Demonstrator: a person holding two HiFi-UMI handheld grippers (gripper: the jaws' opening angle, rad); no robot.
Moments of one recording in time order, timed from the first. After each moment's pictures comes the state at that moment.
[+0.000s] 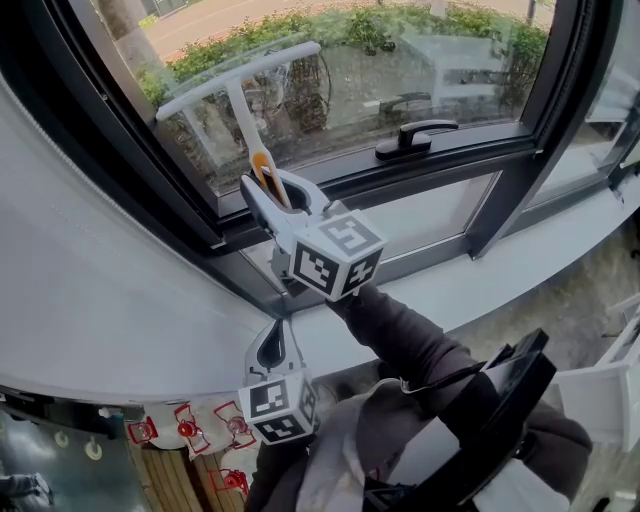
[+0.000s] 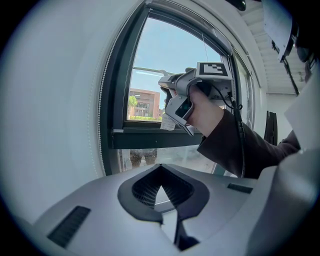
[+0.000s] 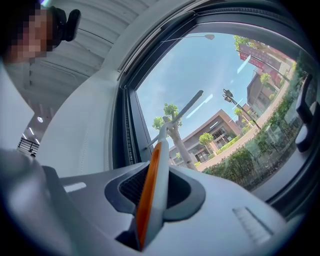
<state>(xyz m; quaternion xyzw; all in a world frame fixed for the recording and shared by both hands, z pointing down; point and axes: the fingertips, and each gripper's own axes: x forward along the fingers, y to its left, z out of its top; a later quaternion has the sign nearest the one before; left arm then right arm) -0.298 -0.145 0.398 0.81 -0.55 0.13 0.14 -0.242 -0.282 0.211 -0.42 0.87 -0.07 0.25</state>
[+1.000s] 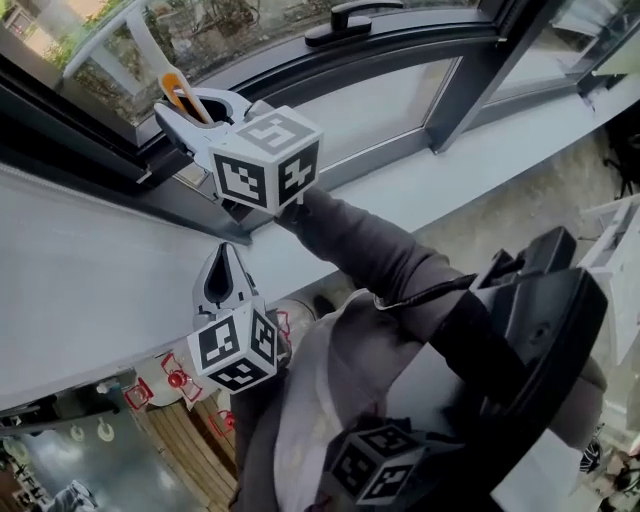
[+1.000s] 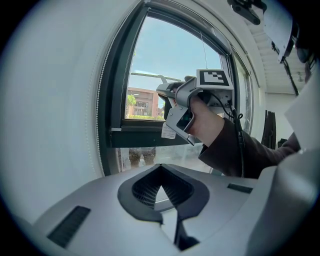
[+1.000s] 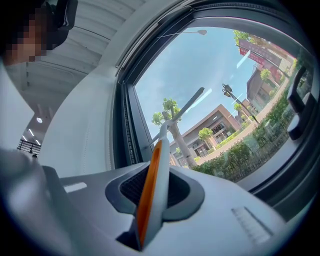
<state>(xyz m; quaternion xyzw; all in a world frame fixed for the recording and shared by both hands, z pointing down) -0.294 -0.141 0.406 0.81 -0.55 0.14 0.15 -0.242 -0.281 0.242 -0.41 0.88 -0.09 0.23</state>
